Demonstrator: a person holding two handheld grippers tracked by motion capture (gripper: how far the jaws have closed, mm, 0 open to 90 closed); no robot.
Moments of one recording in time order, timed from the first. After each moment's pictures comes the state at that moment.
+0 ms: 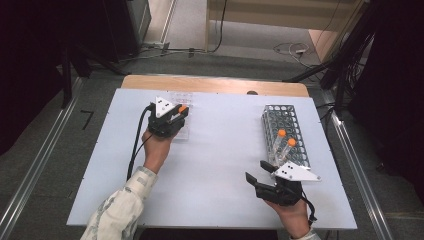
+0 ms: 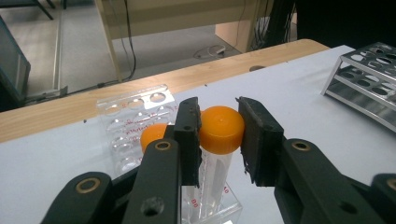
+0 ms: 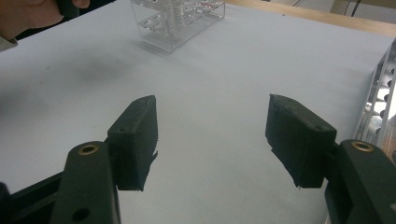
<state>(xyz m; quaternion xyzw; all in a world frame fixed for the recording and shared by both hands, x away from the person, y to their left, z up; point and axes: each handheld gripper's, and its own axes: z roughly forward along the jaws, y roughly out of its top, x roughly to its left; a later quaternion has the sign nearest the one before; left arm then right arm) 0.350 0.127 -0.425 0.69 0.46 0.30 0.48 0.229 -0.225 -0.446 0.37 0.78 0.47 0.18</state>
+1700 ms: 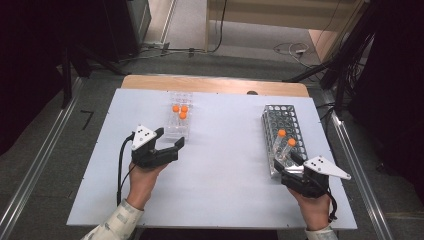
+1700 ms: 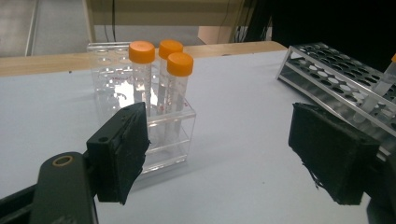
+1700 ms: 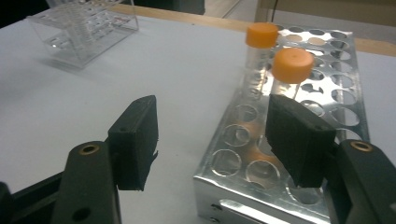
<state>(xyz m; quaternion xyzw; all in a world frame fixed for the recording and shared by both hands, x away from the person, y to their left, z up) 0.267 0.149 -0.442 0.66 0.48 0.25 0.52 0.247 -0.284 -0.440 0.44 0.73 0.45 0.27</state>
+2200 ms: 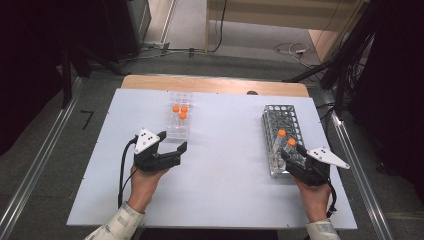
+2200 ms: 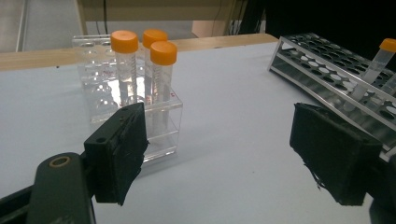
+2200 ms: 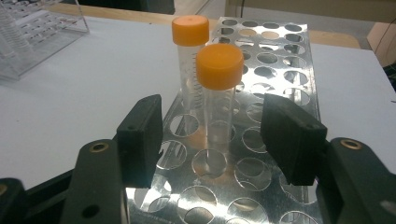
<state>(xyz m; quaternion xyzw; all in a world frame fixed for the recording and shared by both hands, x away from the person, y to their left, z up) 0.263 0.143 -0.443 0.67 0.47 0.24 0.52 0.280 -0.296 -0.453 0.48 0.70 0.43 0.29</state>
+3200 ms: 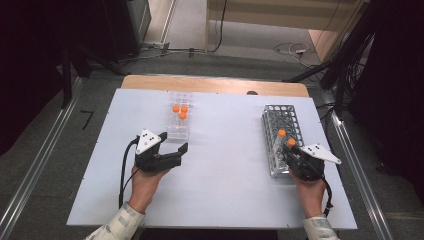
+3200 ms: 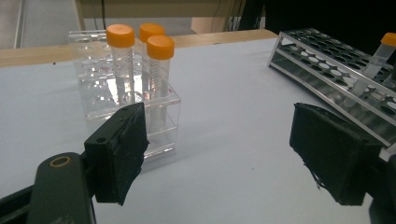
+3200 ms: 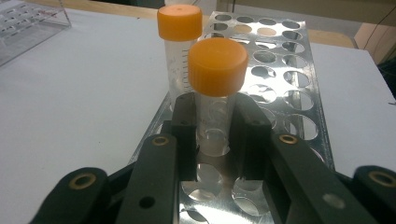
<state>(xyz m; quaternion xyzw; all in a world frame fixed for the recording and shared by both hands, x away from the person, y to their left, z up) 0.264 0.142 -0.446 0.68 0.47 0.24 0.51 0.293 -0.289 -0.460 0.49 0.70 0.42 0.31</state>
